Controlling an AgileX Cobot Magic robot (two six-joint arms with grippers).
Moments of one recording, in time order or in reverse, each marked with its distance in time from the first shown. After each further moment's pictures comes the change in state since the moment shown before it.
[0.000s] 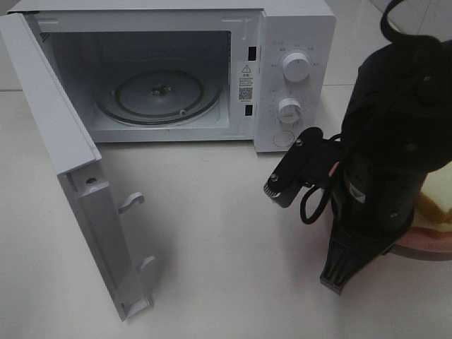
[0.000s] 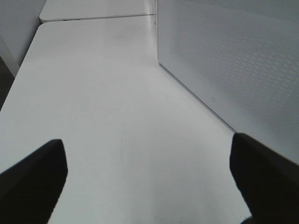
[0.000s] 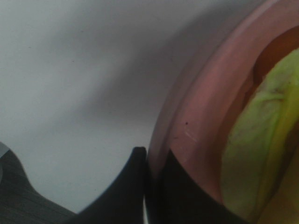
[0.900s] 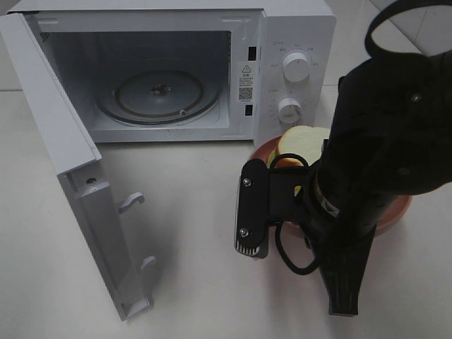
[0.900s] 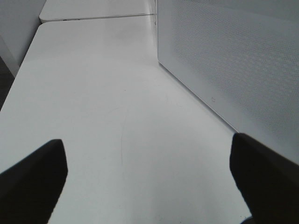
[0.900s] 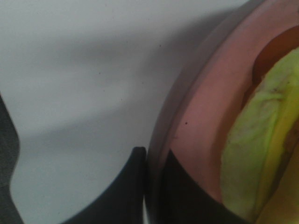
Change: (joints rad) left arm 0.000 0.000 0.000 0.000 0.000 0.000; right arm 0.088 0.000 0.000 -0.002 -0.143 -0.472
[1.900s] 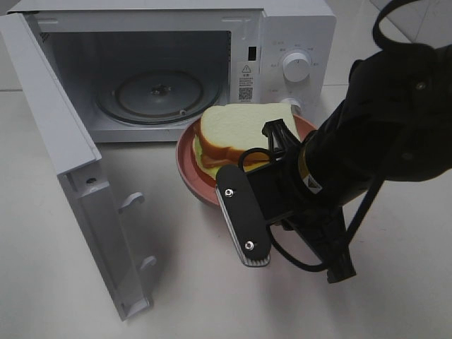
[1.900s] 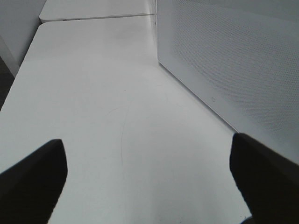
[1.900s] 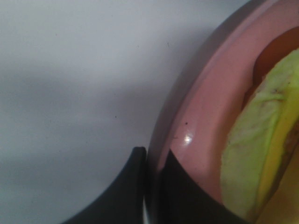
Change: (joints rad) left arm 0.000 0.000 0.000 0.000 0.000 0.000; right arm -0.063 0.000 0.000 0.006 -0.269 -0.494
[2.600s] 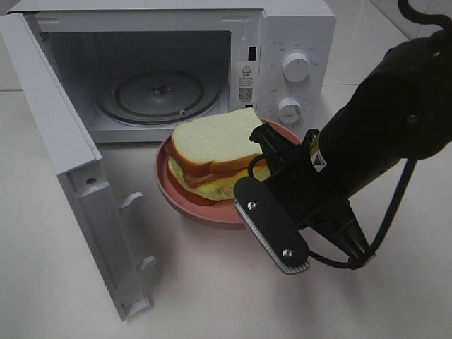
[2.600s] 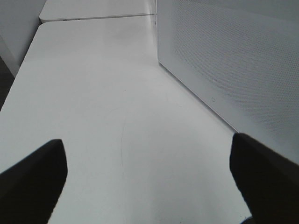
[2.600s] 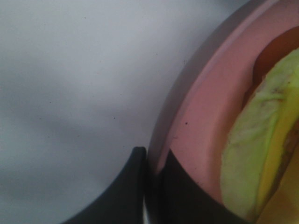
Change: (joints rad) left arm 0.000 0.000 0.000 0.000 0.000 0.000; right arm -0.107 0.000 0.000 0.297 -0.057 -0.611
